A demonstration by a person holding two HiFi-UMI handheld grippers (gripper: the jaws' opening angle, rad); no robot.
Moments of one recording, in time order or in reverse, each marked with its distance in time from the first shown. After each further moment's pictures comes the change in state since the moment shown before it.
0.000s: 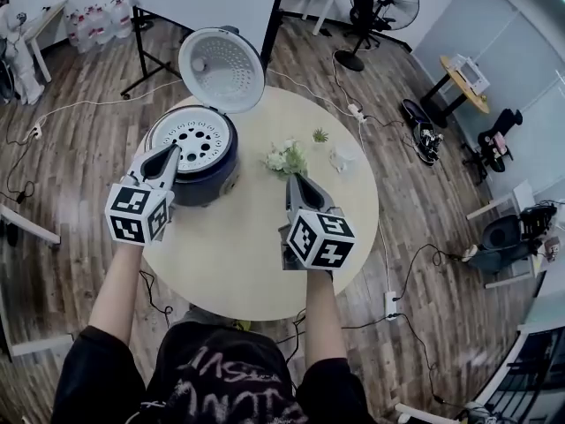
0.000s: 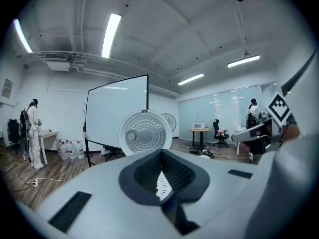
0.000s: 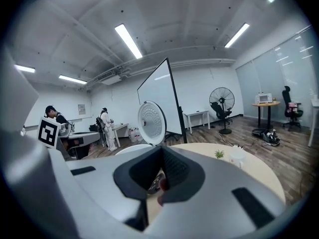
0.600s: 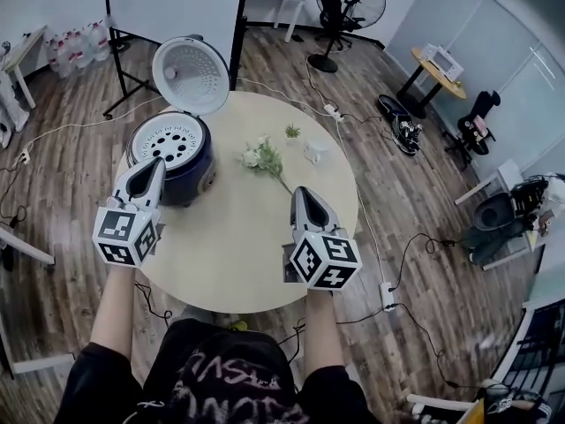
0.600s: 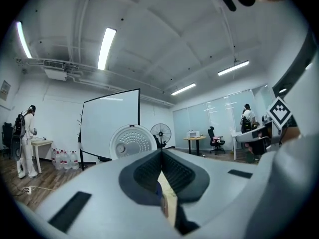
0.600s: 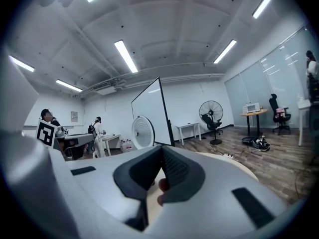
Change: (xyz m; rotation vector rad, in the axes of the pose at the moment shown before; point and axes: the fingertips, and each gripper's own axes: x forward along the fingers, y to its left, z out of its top) left arm -0.048 -0.066 0.024 0.044 -0.129 -0.044; right arm -0.108 -0.041 0.001 0.015 -0.167 -0.090
